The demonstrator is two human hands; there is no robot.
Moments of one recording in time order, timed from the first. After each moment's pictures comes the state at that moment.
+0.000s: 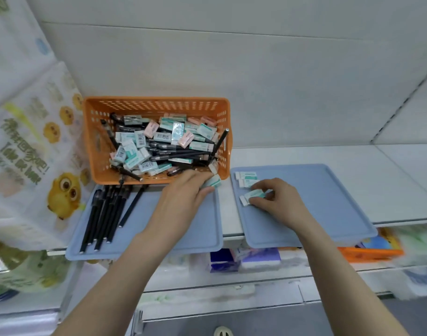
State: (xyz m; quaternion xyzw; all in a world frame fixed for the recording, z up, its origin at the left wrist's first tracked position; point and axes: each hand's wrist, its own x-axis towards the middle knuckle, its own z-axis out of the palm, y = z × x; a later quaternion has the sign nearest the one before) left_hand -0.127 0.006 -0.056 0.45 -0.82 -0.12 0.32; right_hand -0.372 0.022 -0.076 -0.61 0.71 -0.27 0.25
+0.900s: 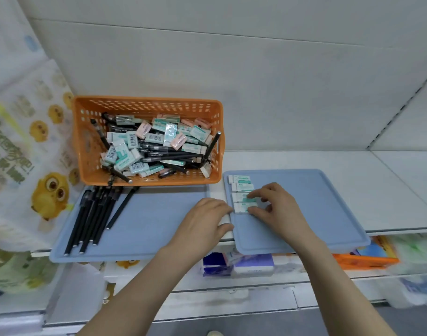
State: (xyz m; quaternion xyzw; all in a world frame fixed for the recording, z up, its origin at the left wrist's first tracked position) left_hand -0.178 0.018 -0.098 0.42 -0.87 -0.15 0.20; right_hand -0.385 0.030 -0.081 -0.68 0.67 -0.24 0.17
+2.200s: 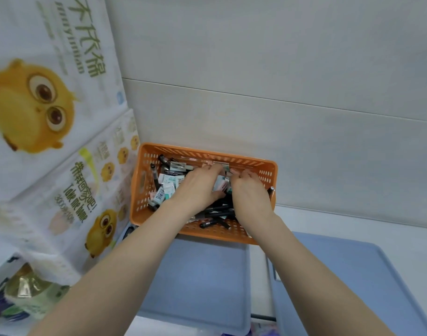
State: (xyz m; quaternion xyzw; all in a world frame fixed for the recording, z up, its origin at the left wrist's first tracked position) left_hand -0.095 -0.137 -0.017 0.54 -0.81 -0.03 0.24; right_hand -0.232 -0.096 0.014 -0.79 0.61 -0.04 -0.10
